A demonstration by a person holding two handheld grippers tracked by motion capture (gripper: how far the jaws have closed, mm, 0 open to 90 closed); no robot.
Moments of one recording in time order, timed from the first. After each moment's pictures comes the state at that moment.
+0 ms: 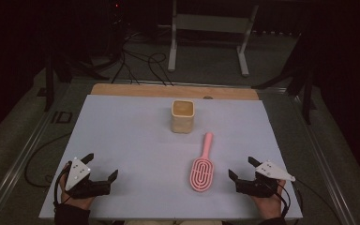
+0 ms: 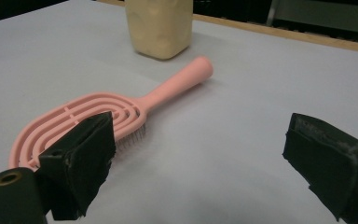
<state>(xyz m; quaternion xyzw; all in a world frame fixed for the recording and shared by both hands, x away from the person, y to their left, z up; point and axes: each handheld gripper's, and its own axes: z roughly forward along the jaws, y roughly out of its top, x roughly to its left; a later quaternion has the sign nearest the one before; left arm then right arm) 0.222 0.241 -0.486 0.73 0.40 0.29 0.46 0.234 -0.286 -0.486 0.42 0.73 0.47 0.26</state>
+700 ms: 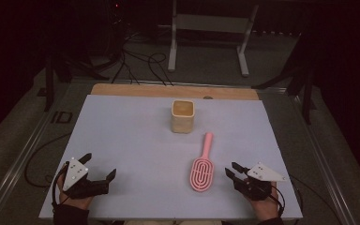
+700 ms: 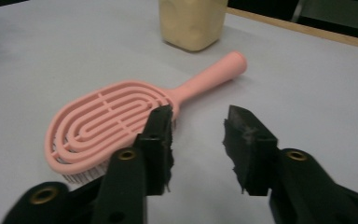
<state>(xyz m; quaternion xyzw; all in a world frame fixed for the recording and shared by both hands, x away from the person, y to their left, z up) 0.222 0.246 -0.485 0.73 0.41 0.30 0.47 0.229 -0.269 -0.486 0.38 0.76 0.47 0.24</state>
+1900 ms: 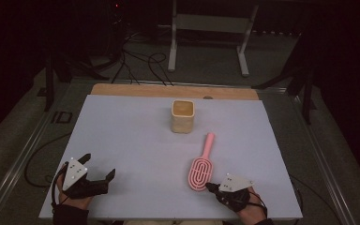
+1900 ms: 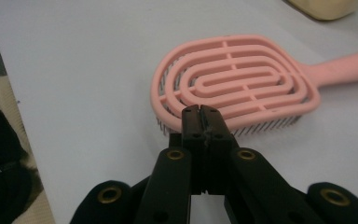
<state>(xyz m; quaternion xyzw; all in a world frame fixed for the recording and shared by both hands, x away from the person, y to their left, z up) 0.222 0.247 -0.487 0.73 0.41 0.30 0.46 0.217 -0.213 -0.503 0.24 0.87 0.40 0.16</state>
